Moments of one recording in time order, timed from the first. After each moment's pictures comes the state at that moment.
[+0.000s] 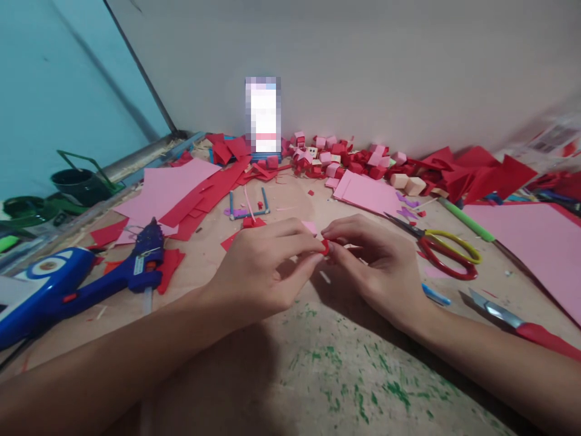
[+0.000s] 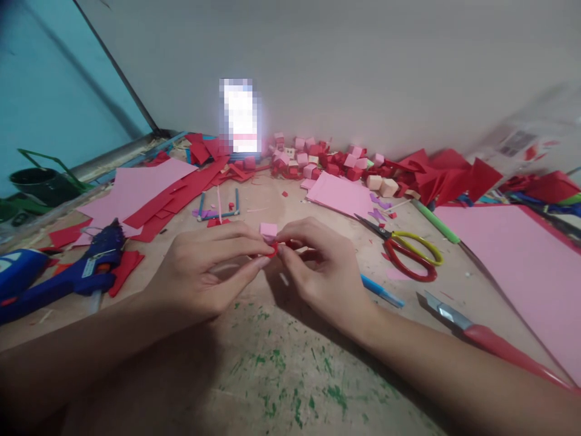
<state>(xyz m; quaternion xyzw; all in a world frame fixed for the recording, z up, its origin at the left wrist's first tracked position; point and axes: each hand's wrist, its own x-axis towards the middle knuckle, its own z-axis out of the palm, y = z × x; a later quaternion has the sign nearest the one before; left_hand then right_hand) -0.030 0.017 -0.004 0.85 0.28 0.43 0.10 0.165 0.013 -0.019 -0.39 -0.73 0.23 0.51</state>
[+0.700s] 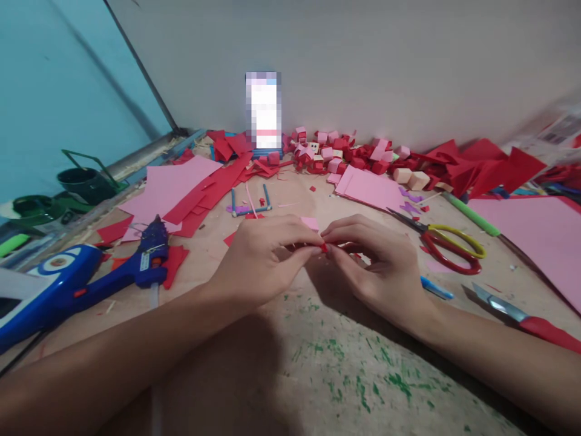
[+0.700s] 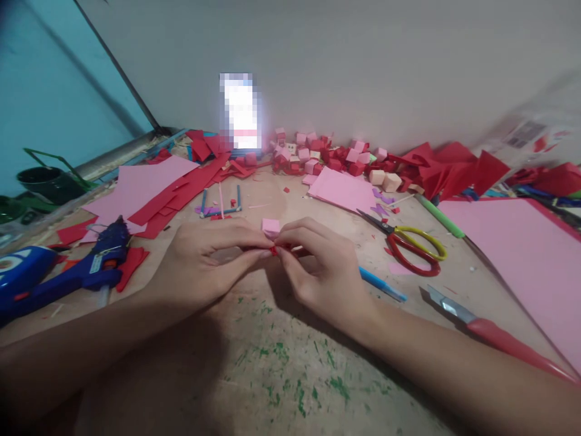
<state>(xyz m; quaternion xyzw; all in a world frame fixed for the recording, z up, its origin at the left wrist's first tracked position) -0.031 0.017 0.001 0.81 0.36 0.43 0.20 0.168 0.013 -0.023 -0.34 -0.78 0.16 0.49</state>
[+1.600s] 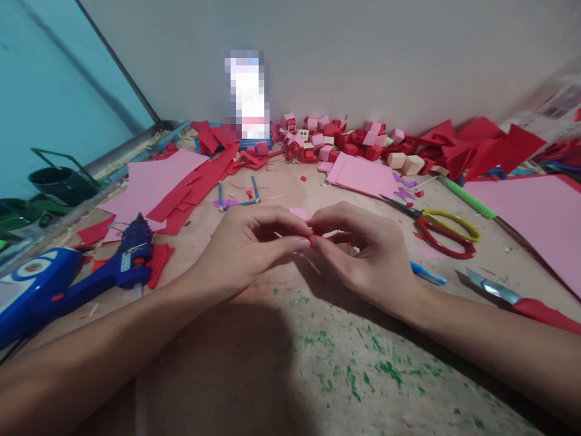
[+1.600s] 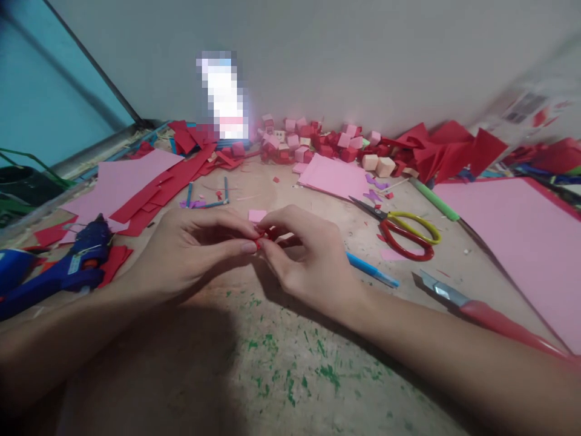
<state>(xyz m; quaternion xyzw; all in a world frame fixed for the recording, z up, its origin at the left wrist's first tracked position) -0.028 0.020 0.002 0.70 0.41 0.41 0.42 0.164 0.011 -0.022 -0.38 -0.74 0.24 0.50</state>
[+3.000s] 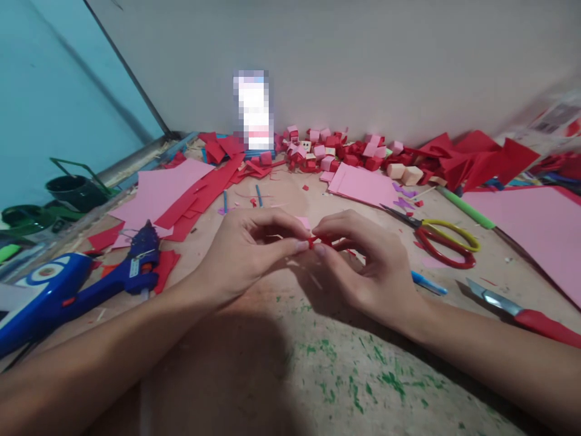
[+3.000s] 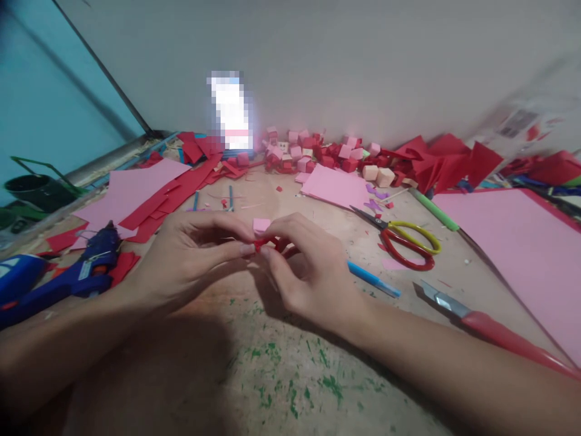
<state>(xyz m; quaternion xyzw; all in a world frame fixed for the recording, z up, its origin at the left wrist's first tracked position) -0.028 0.021 0.006 0.65 0.40 0.44 0.47 0.164 0.008 -0.018 -0.35 -0.76 0.19 0.51</state>
